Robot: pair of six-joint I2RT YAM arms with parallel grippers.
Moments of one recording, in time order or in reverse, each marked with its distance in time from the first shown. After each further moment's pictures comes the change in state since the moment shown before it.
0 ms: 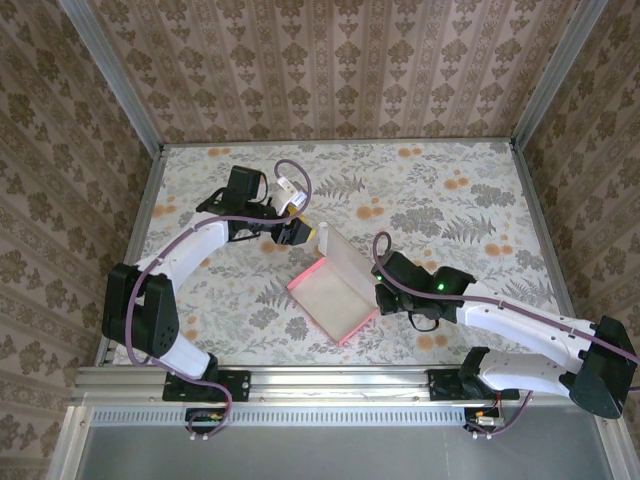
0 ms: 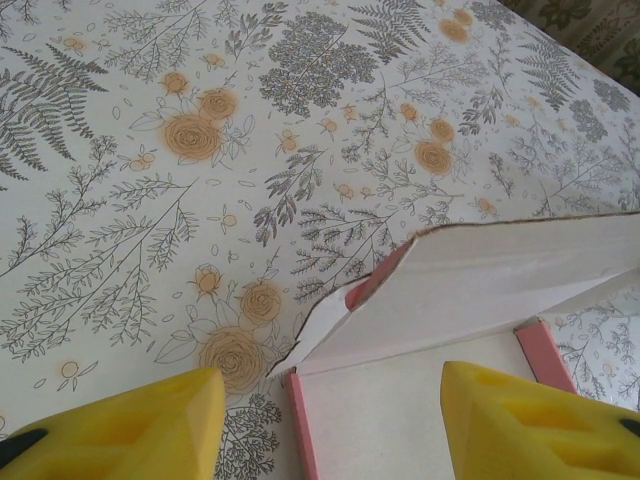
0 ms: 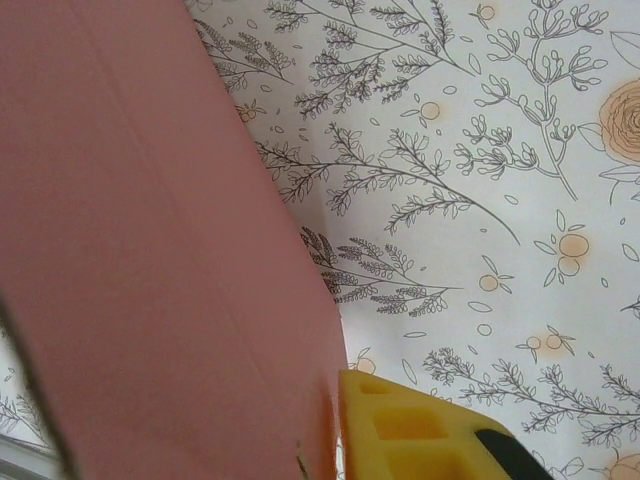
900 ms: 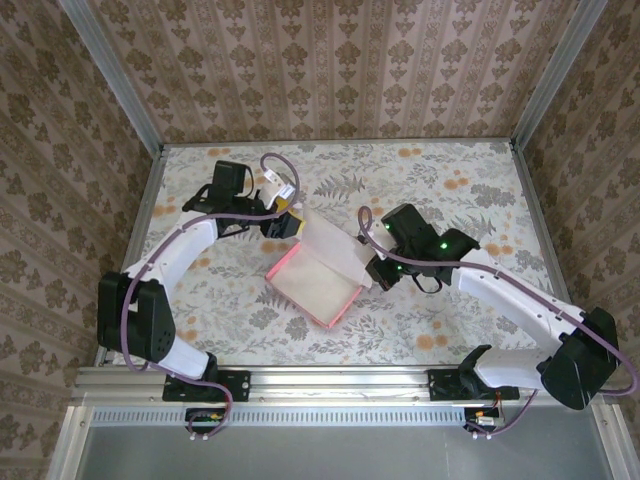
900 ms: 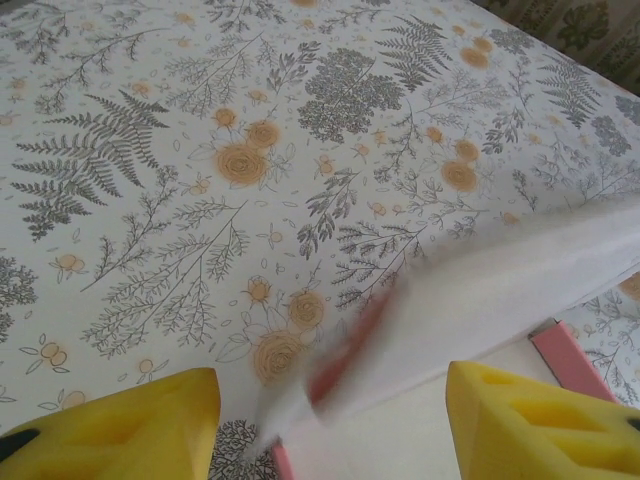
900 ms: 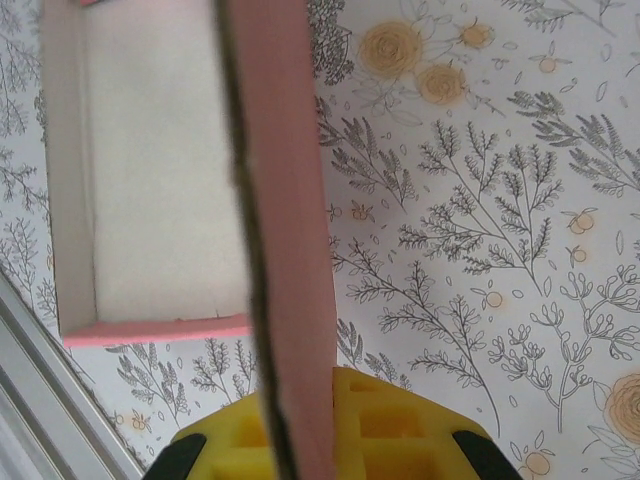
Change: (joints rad) left arm 0.071 -0.040 0.017 -0.016 0.017 0.068; right arm -0.253 0.140 0.222 0.001 -0.378 -0.717
